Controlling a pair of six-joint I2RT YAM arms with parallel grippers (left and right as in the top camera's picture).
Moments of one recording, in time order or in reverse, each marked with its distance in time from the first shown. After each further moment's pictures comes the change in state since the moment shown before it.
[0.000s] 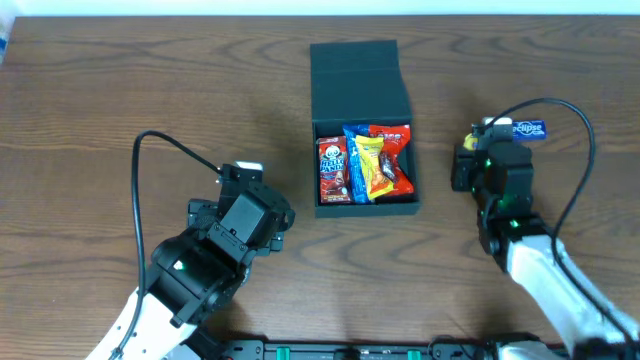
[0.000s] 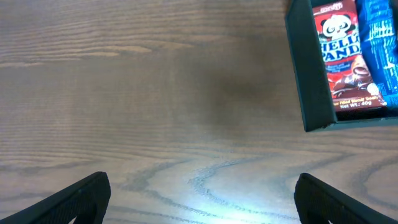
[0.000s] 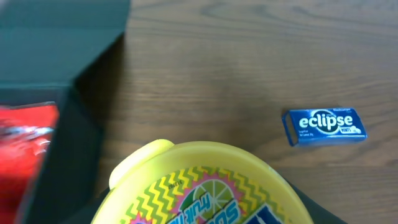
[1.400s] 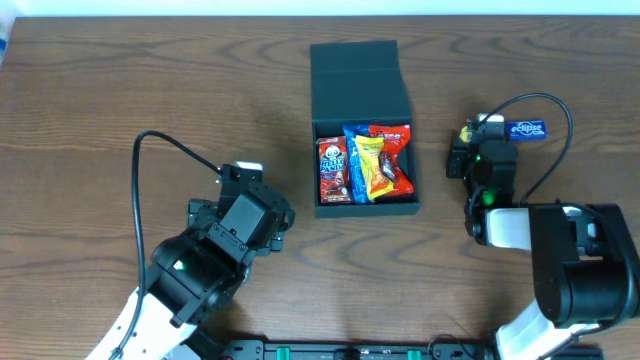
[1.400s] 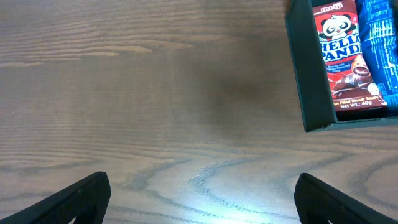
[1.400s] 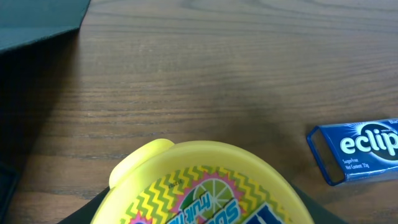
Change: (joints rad) left arm 0.000 0.000 0.000 0.001 0.000 0.000; right arm -0.068 0.526 -0.002 0.621 -0.008 -0.007
